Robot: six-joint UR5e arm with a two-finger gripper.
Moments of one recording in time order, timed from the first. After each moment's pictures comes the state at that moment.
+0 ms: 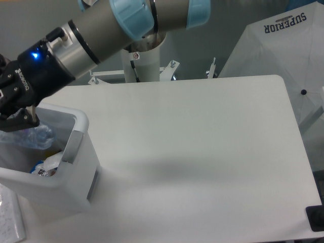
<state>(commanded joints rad) 2.24 -1.86 -1.35 -0.85 0.39 0.76</state>
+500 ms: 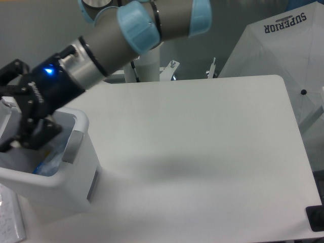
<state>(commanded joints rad) 2.36 -1.86 -1.37 -0.85 0.39 0.76</state>
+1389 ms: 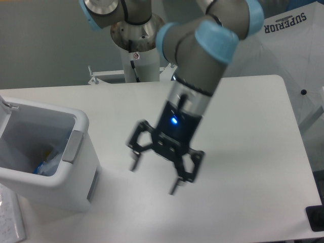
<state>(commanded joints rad) 2.53 -1.96 -1.46 -0.86 1.17 1.06</state>
